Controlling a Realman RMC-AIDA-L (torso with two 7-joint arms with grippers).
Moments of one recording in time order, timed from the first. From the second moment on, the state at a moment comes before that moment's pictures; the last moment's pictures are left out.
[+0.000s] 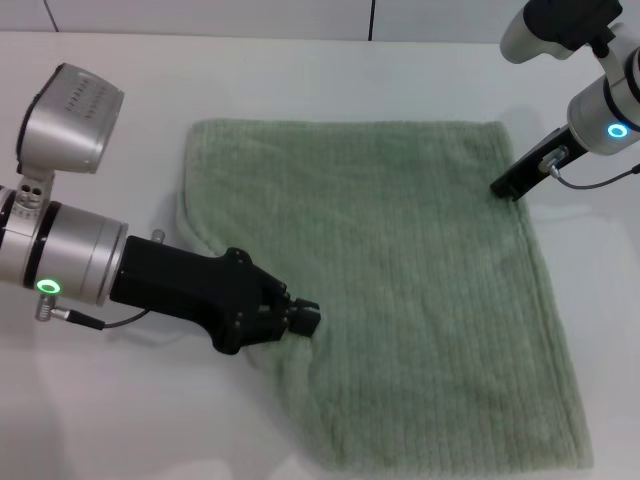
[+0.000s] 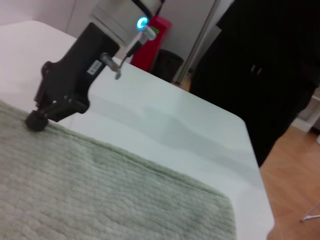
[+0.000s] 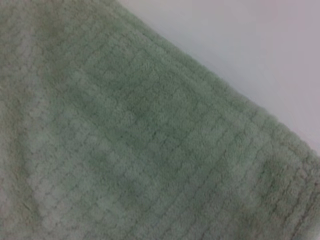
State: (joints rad) left arm -0.60 -2.01 1.04 0.61 1.97 1.70 -1.53; right arm 1.02 1.97 -1.25 -0.42 -2.53 -1.01 2.31
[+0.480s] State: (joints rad) left arm -0.60 -2.01 1.01 0.62 2.07 1.73 -1.56; right arm 1.02 1.97 -1.25 -0.42 -2.53 -1.01 2.31
